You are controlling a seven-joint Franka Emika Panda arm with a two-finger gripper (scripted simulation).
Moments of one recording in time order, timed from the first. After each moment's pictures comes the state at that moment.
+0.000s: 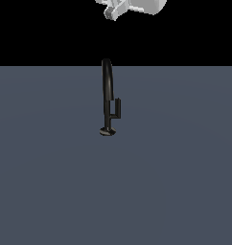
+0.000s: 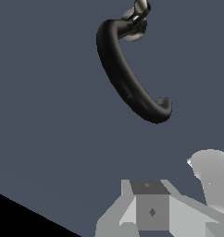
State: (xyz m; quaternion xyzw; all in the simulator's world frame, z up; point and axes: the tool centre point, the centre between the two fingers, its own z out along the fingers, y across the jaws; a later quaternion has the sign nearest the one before) arm -0.017 0.012 0.402 -0.90 0.25 0.28 0.24
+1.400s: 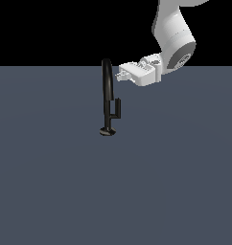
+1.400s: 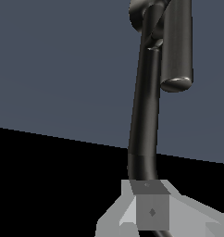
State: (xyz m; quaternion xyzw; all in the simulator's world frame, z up) arm 0.106 -0.009 0.243 -0.67 0.42 0.46 0.40
